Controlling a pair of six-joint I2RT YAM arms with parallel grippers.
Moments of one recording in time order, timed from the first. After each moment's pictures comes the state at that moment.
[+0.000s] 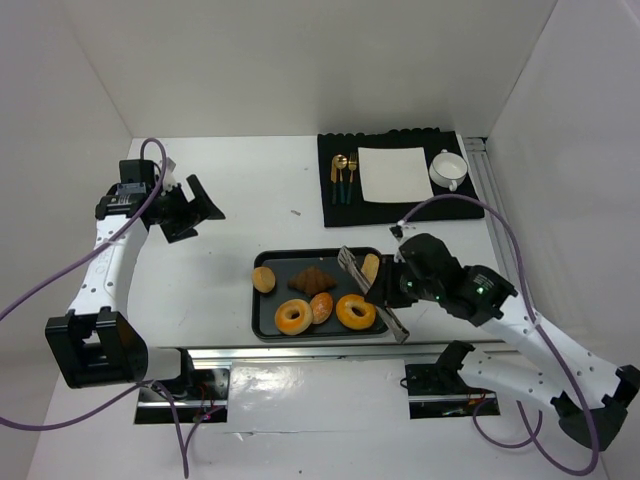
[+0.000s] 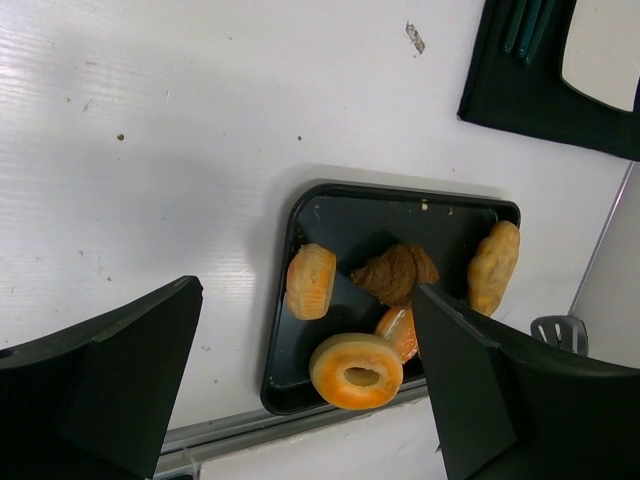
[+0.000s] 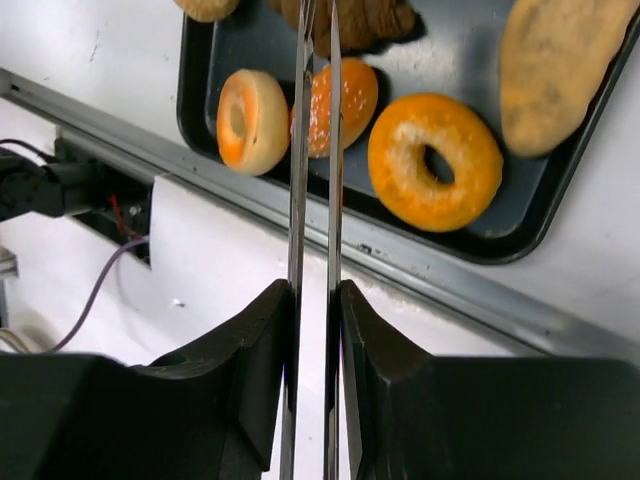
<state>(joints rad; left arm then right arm) 0.14 1.33 1.22 -0.82 0.41 -0.43 0.80 0.84 0.92 -0.85 -0.05 0.71</state>
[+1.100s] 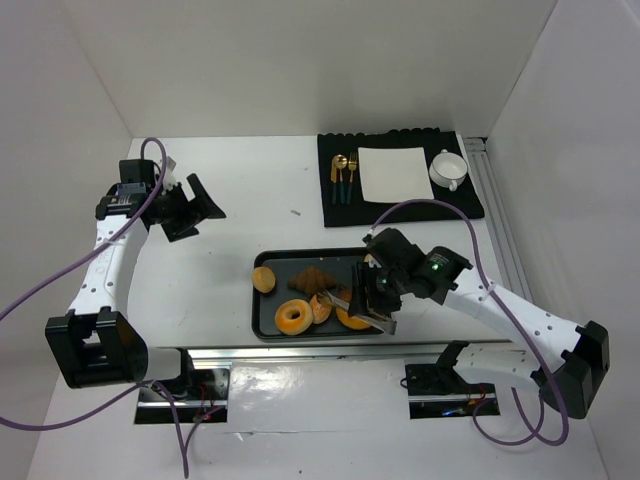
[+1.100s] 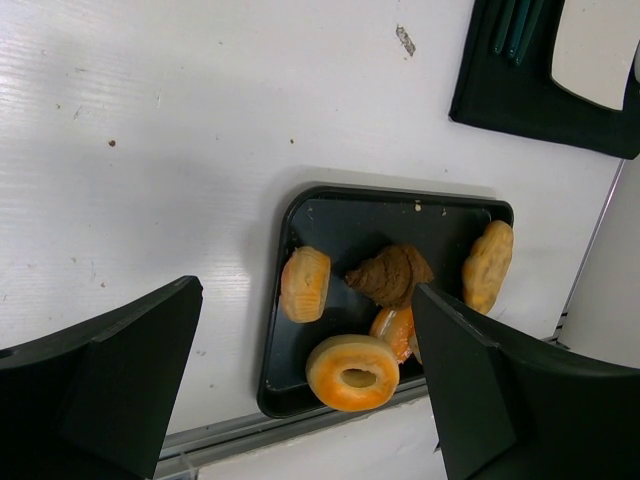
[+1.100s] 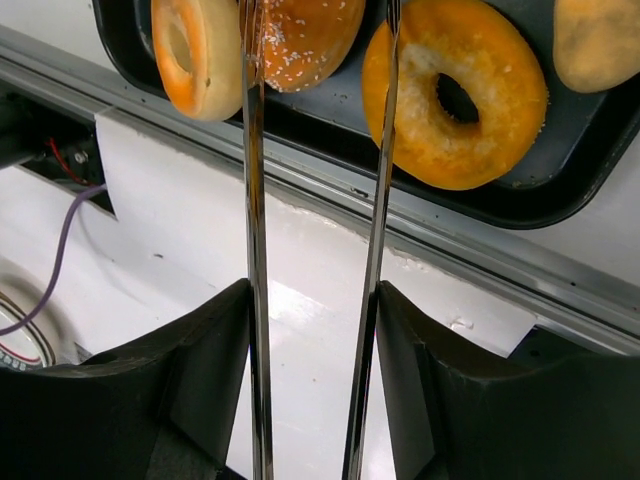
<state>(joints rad) 0.14 1.33 1.22 -0.80 0.42 -0.43 0.82 1.07 0.94 -0.91 -0.18 0.73</state>
